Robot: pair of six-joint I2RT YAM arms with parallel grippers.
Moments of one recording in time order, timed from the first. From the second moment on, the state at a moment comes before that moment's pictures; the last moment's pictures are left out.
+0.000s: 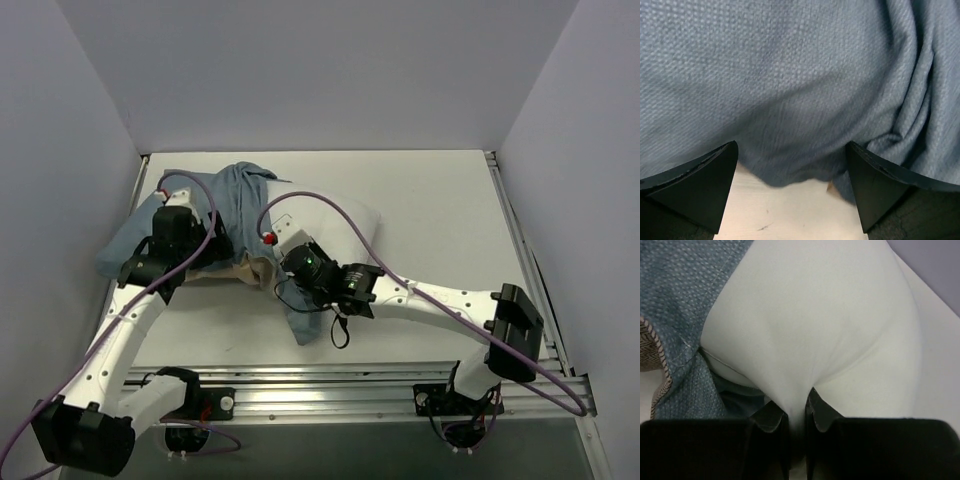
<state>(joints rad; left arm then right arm) -0.23 1.00 0.95 -0.63 -0.12 -0.44 1.15 1.59 1.20 -0.23 0.73 -0.04</state>
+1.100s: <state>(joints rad) -0.27 1.12 1.04 -0.55 0.13 -0.48 1.07 1.49 1.28 -0.46 0.41 0.37</state>
